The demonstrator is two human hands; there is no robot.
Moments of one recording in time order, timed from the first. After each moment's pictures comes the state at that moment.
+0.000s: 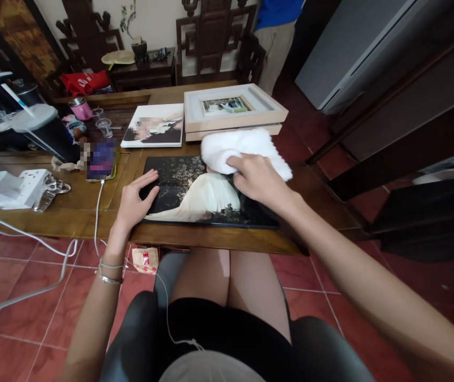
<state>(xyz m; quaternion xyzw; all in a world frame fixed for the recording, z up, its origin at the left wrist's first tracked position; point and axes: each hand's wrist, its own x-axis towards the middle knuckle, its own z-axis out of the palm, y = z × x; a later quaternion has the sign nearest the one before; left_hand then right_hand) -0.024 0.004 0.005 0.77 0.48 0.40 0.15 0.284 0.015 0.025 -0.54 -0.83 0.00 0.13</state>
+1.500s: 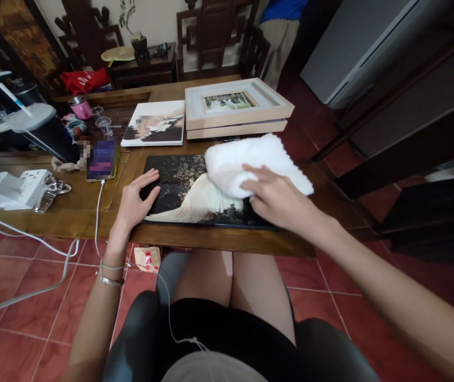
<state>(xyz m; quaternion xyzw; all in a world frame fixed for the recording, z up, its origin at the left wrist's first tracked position) -0.028 0.009 -0.001 0.78 0.46 0.39 0.15 0.300 -0.026 0.027 -0.48 -0.86 0.00 0.17</state>
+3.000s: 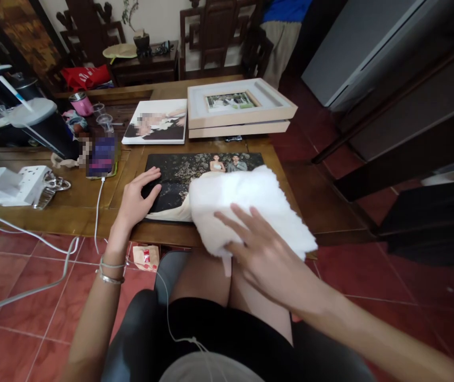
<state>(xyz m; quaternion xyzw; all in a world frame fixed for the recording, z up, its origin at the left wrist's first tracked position) -0.024 0.005 0.006 0.78 0.47 0.38 0.15 0.254 -0.120 0.025 -0.39 -0.90 -0.01 0.18</state>
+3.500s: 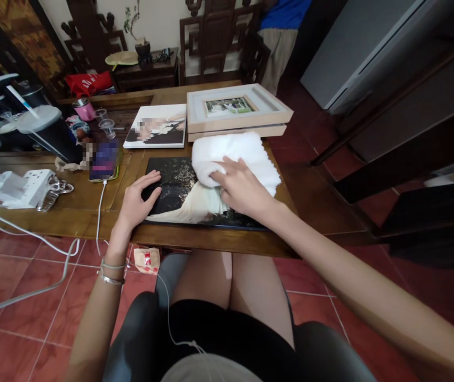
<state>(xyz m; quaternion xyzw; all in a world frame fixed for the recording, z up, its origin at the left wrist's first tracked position) -0.026 0.006 0.004 0.78 0.47 0.38 0.16 0.242 -0.002 0.038 -0.49 -0.86 -0.02 0.13</state>
